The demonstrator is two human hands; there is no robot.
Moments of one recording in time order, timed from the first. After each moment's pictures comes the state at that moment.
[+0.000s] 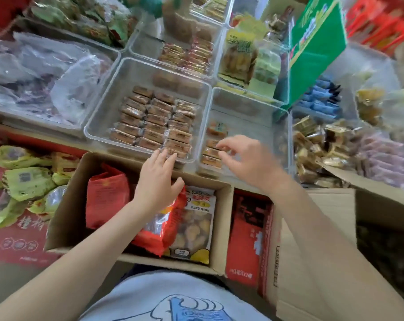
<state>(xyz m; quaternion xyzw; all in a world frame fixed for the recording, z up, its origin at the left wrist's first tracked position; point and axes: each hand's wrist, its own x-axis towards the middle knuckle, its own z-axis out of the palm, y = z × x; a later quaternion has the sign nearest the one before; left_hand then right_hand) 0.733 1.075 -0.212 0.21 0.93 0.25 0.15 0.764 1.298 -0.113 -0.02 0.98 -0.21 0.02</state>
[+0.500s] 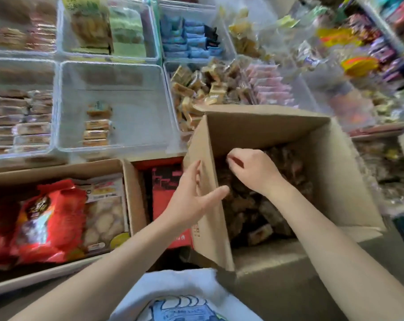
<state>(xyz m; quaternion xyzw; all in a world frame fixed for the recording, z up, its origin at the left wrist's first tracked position) 0.959 1.315 -0.152 0.22 0.70 0.52 0.44 1.032 1.512 -0.126 0.22 0.96 -0.18 0.03</state>
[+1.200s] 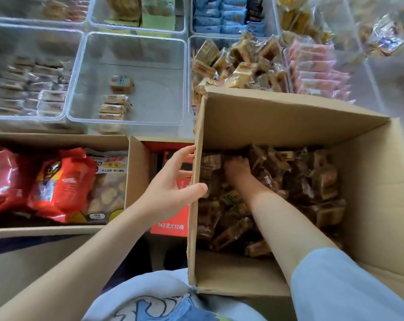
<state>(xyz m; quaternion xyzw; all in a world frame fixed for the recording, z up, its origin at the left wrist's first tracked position) 0.968 1.328 -0.142 0.18 0.76 0.51 0.37 0.976 1.562 -0.329 0.18 0.90 0.04 0.39</state>
